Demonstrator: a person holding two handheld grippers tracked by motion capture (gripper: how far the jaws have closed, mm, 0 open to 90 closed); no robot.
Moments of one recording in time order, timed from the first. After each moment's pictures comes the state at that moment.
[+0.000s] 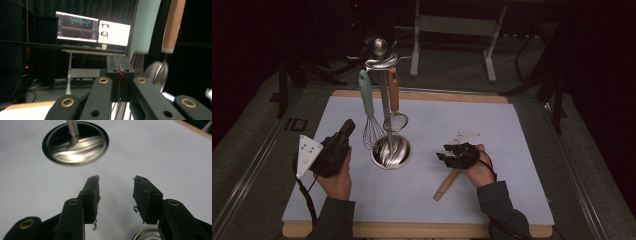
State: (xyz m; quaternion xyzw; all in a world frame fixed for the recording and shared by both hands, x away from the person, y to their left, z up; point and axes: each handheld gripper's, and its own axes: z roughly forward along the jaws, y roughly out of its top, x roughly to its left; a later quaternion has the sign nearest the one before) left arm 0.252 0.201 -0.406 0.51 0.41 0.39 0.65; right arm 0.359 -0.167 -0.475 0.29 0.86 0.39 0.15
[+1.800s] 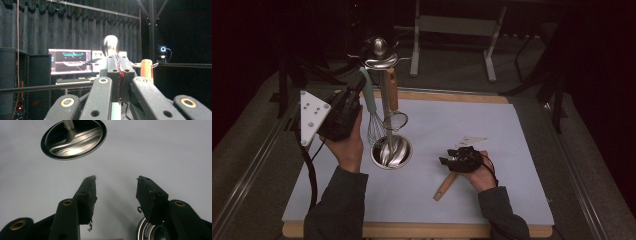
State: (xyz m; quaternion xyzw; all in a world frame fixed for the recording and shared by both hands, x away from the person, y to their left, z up) left arm 0.274 0.165 -0.300 0.48 0.32 0.45 0.68; right arm 0.359 -0.184 -0.497 0.34 0.84 0.41 0.11
